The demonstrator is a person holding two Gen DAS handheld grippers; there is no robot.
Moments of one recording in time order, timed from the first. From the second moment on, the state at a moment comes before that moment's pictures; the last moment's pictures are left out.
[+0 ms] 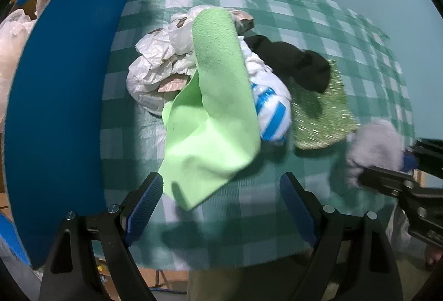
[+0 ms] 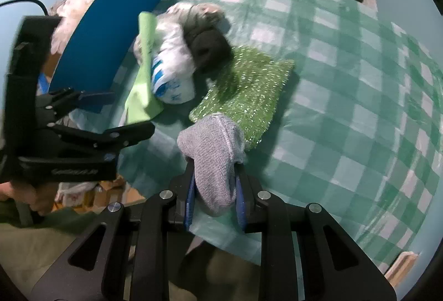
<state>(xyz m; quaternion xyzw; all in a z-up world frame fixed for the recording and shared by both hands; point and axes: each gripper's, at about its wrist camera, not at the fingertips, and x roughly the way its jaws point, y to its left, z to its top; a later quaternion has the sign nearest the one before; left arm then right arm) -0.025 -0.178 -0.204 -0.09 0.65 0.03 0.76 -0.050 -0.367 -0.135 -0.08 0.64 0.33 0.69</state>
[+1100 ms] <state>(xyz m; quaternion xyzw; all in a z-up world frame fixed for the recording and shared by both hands) -0.030 -0.157 -0.149 -0.10 0.59 0.03 0.80 -0.039 -0.374 -0.076 -0.03 0.61 0.32 0.73</state>
